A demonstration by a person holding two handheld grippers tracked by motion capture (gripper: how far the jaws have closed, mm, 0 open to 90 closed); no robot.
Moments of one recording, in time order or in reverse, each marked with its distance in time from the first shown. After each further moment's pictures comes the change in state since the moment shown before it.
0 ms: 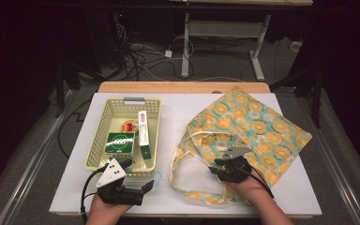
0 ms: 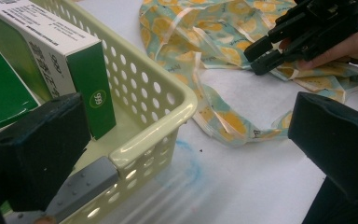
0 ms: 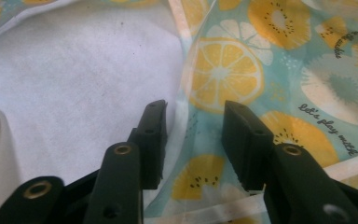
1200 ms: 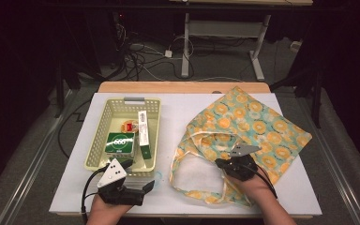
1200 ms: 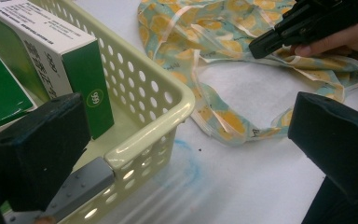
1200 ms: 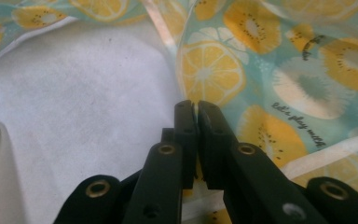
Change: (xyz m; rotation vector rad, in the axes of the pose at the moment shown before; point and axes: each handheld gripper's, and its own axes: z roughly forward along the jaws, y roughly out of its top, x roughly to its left) left arm 0.000 0.000 0.001 0.007 -0.001 0.004; right arm -0.013 -0.006 -0.012 -0.072 -0.003 0.064
